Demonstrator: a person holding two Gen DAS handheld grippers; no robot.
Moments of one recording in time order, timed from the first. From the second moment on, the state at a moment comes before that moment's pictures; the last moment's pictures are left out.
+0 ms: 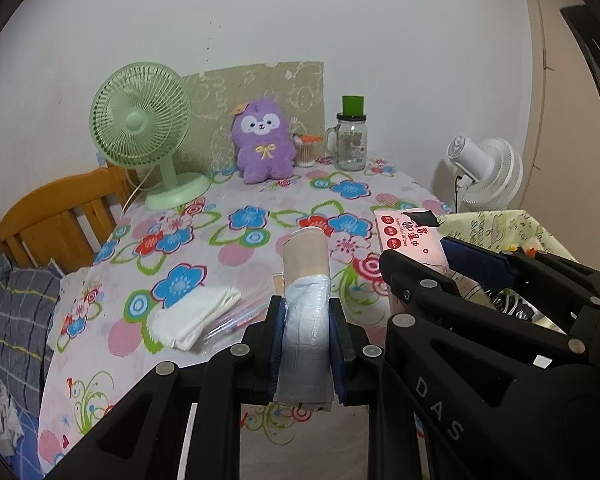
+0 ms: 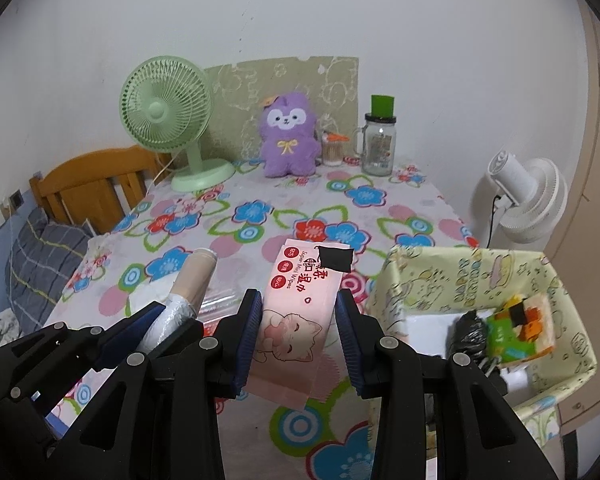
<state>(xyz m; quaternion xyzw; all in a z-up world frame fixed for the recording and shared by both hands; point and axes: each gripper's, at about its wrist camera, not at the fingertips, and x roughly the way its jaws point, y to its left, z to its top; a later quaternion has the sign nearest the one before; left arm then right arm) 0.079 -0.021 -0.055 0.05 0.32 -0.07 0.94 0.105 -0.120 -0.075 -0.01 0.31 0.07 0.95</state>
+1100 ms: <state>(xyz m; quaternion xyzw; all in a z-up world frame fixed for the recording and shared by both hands) 0.091 -0.115 -0.040 0.07 0.30 -0.13 0.94 0.105 -0.214 -0.054 0.02 0.29 0.01 0.96</state>
